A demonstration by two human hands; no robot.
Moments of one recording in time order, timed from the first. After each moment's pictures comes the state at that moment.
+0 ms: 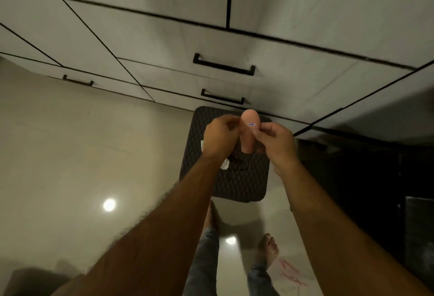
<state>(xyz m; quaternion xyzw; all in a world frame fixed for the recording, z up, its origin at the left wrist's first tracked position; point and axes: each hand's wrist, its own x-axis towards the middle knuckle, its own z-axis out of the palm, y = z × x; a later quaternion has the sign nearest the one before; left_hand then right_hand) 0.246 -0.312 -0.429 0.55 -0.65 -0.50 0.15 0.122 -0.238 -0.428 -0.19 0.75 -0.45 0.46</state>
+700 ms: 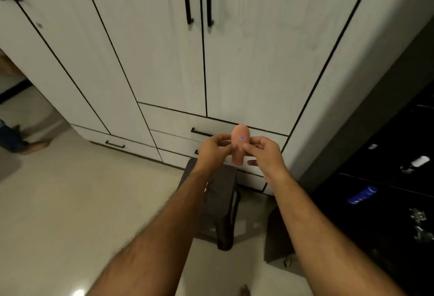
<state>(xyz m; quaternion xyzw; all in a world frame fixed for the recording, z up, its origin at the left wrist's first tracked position) 0.240 -0.130 -0.123 0.47 -0.63 -0.54 0.29 0.098 -0.064 -0.113 -0.32 0.66 -0.53 0.42</state>
